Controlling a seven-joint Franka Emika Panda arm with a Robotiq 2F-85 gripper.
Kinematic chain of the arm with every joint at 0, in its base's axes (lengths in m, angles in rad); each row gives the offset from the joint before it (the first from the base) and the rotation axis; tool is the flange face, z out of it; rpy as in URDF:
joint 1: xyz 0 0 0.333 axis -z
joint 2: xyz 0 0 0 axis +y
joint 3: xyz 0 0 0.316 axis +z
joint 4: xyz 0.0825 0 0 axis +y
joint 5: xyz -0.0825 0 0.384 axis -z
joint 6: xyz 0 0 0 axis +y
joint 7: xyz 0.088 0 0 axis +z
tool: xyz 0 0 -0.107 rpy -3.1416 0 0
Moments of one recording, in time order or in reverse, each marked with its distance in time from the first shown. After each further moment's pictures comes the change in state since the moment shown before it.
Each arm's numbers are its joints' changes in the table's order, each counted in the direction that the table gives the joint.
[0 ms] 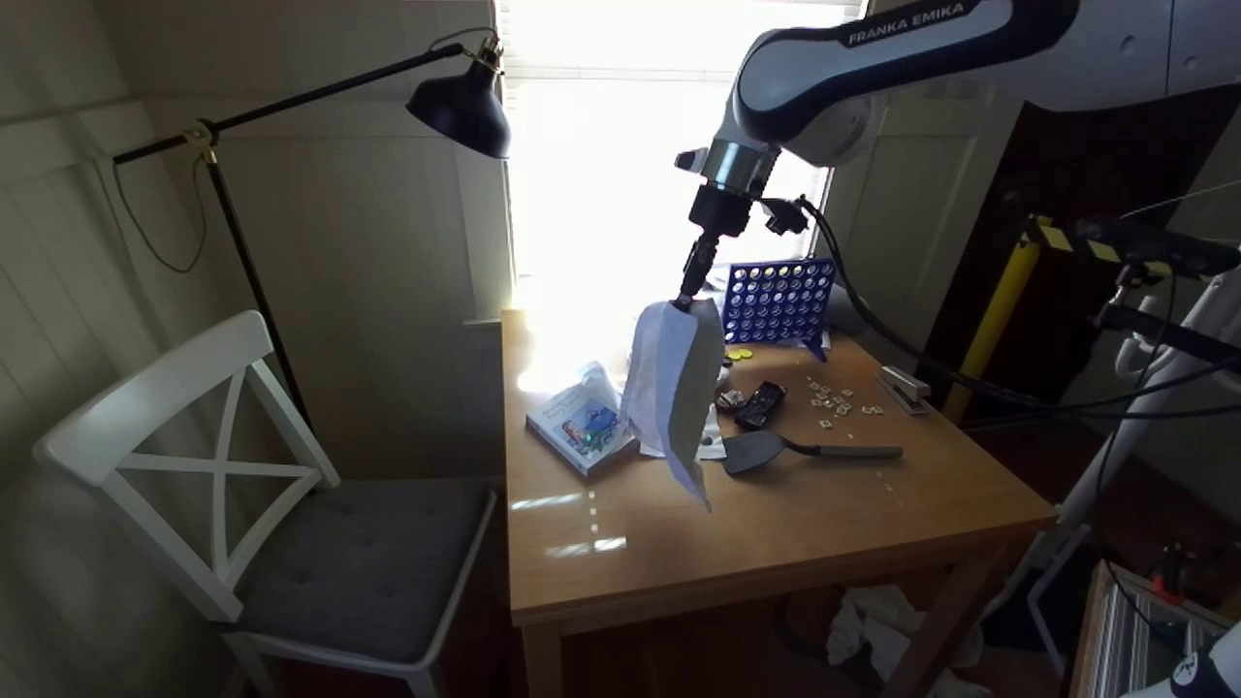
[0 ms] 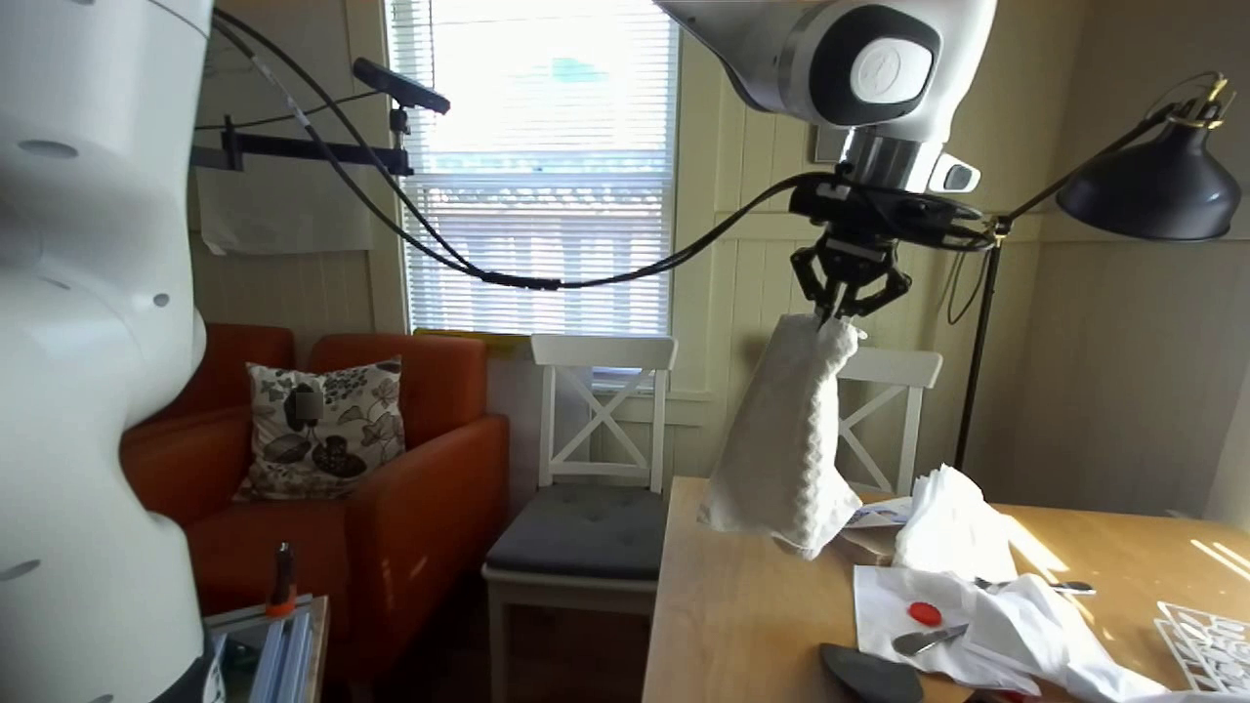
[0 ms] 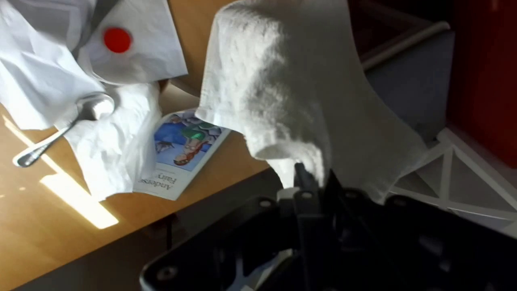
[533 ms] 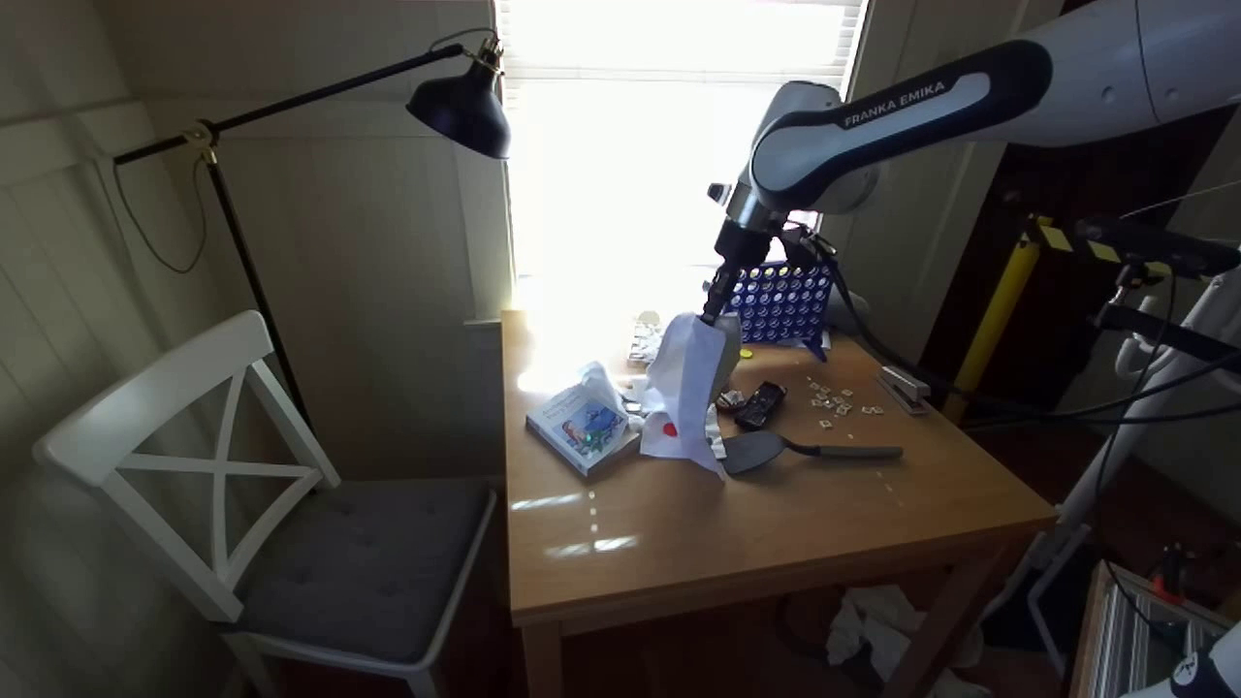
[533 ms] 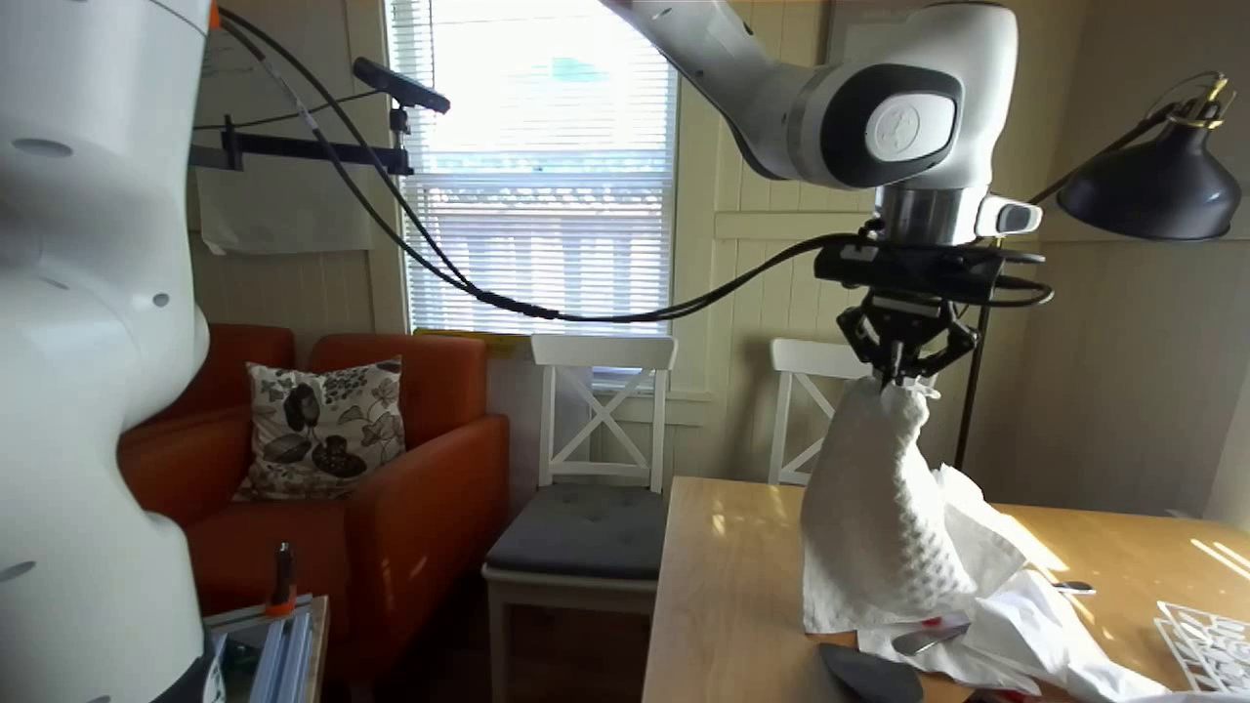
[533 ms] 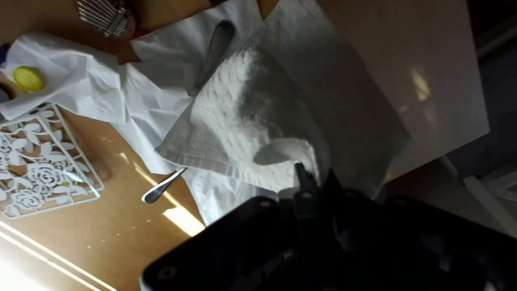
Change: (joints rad) arm 0.022 -0.003 -0.055 0.157 0.126 -0.254 -0.097
